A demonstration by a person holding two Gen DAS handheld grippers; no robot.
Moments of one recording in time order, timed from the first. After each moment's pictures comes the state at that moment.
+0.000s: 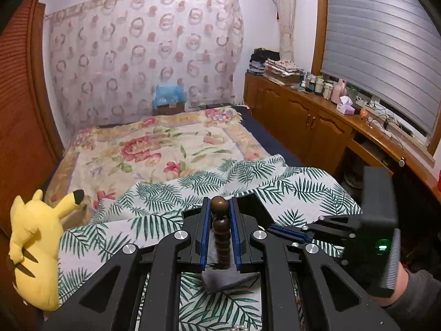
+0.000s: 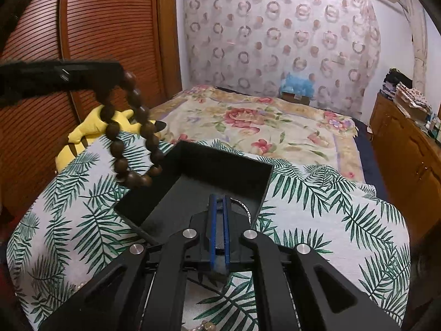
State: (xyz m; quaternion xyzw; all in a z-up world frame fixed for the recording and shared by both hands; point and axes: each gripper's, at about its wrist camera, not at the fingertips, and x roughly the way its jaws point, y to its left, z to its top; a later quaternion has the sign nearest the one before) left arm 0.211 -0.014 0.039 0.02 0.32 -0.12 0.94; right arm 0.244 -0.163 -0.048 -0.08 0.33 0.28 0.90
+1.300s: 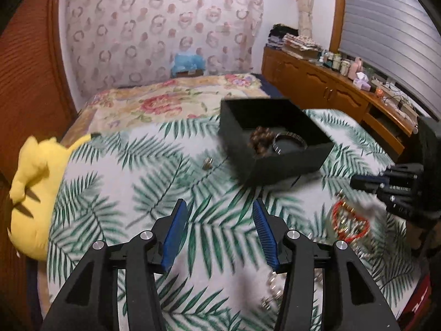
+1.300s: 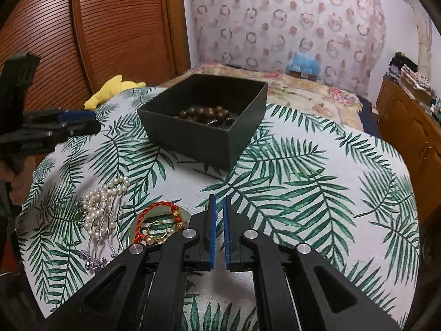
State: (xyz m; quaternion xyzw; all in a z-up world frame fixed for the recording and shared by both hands) left arm 0.124 0.044 -0.066 0.00 0.38 -0.07 0.92; right arm 0.175 -0.211 -0.097 -0.09 0.39 0.30 0.87
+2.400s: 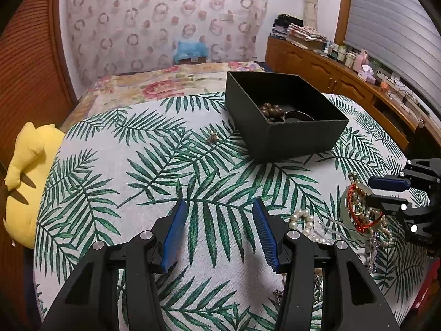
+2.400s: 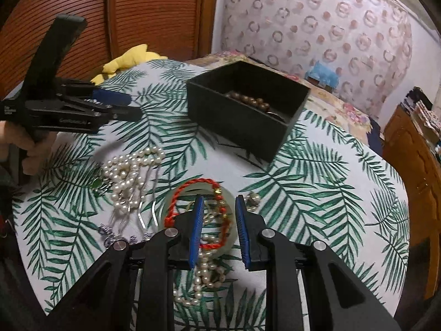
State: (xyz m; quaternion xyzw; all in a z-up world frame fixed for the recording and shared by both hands) left arm 0.126 0.046 -0.090 0.00 0.41 -0.07 0.91; right arm 0.136 -0.172 -0.095 -0.20 0.38 0.32 0.85
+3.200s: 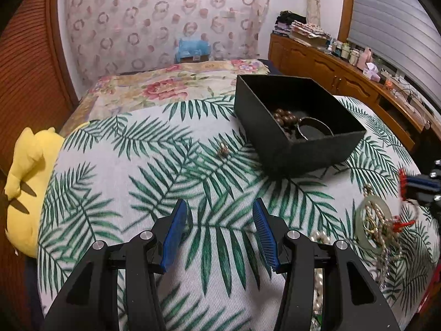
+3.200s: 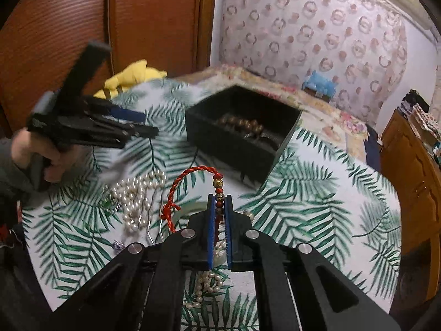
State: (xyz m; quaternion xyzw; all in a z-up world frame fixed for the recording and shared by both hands) left arm 0.158 0.051 -0.089 0.01 0.41 -0.06 0.91; right arm 0.130 -0.183 -0.055 -0.17 0.34 0.32 0.87
